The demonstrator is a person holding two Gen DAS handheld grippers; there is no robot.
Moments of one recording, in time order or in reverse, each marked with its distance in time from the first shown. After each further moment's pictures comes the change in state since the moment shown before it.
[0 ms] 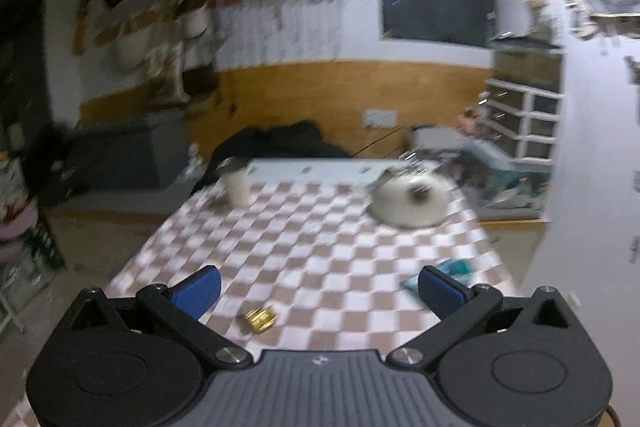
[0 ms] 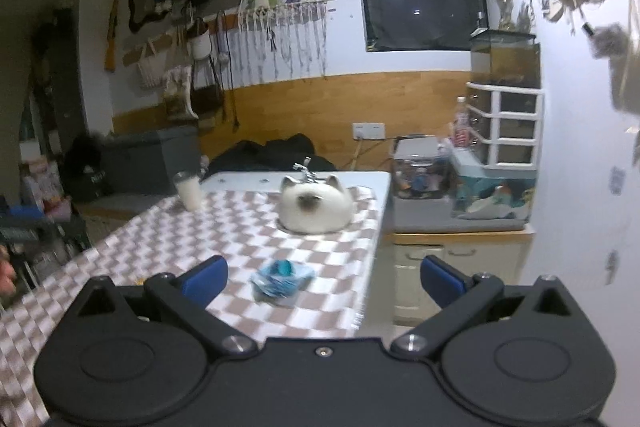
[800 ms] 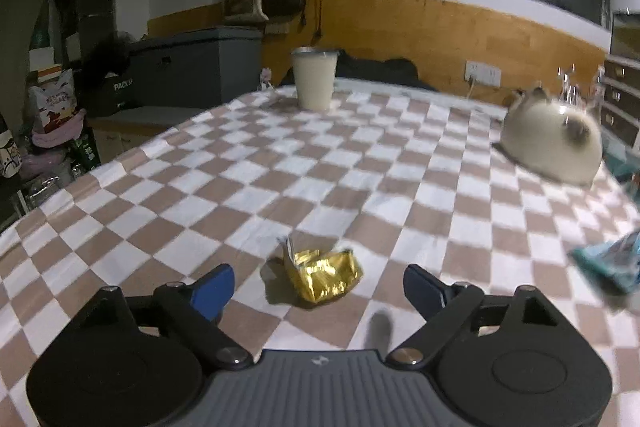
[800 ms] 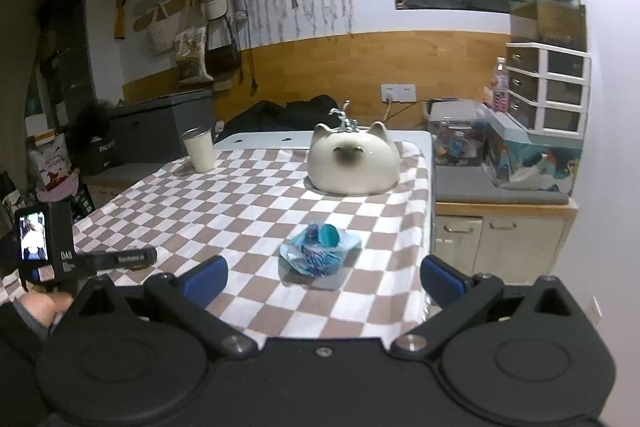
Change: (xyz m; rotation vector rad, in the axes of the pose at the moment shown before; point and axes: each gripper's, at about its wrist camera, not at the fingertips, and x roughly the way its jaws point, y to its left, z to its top) left arm 0.204 0.049 -0.087 -0.157 0.122 0.196; right arm 0.121 0.039 -0.039 -0.060 0.103 0.021
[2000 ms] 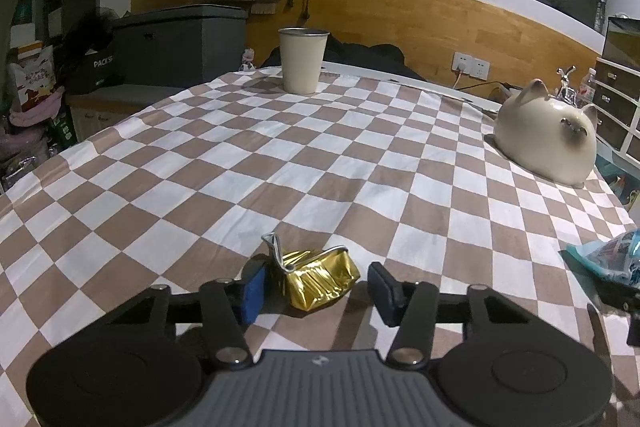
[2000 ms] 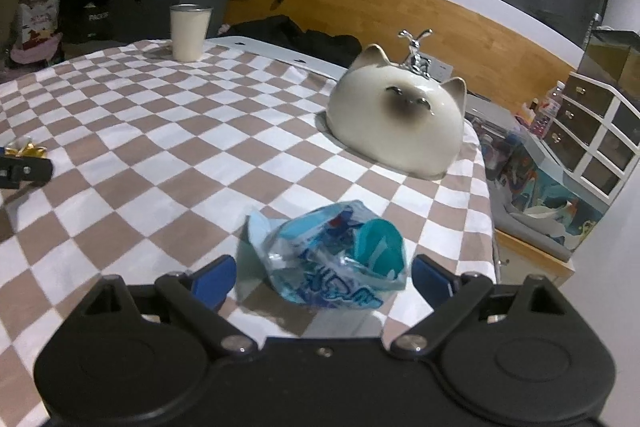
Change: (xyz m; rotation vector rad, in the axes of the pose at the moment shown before) left arm 0.020 0.011 0.008 -0.045 0.042 -0.080; right arm 0.189 0.049 -0.012 -0.326 0.162 -0.111
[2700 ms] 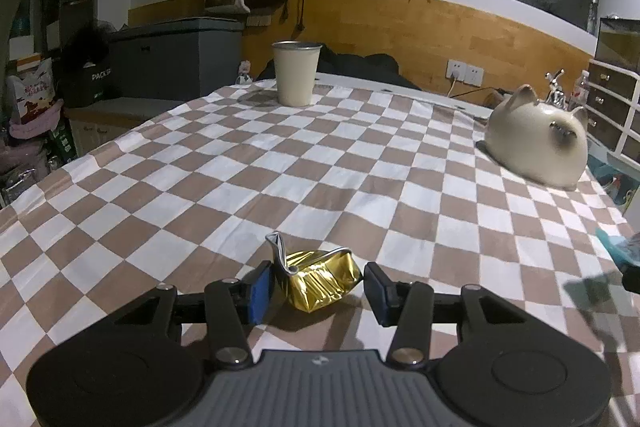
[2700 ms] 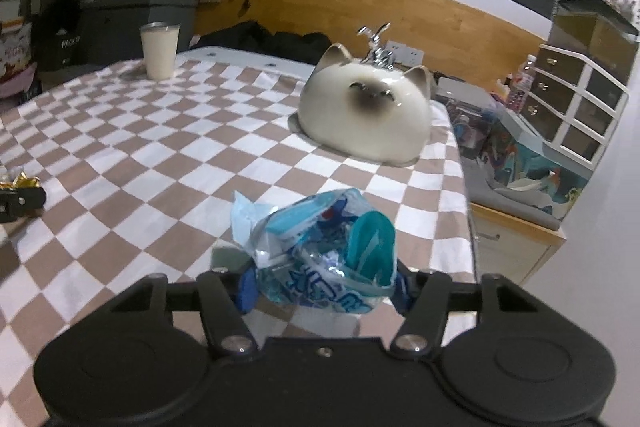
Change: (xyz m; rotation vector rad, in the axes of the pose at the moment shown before) left arm -0.012 -0.005 -0.001 0.014 -0.037 -0.011; right arm -0.035 -0.012 -0.004 0.121 -0.005 -0.033
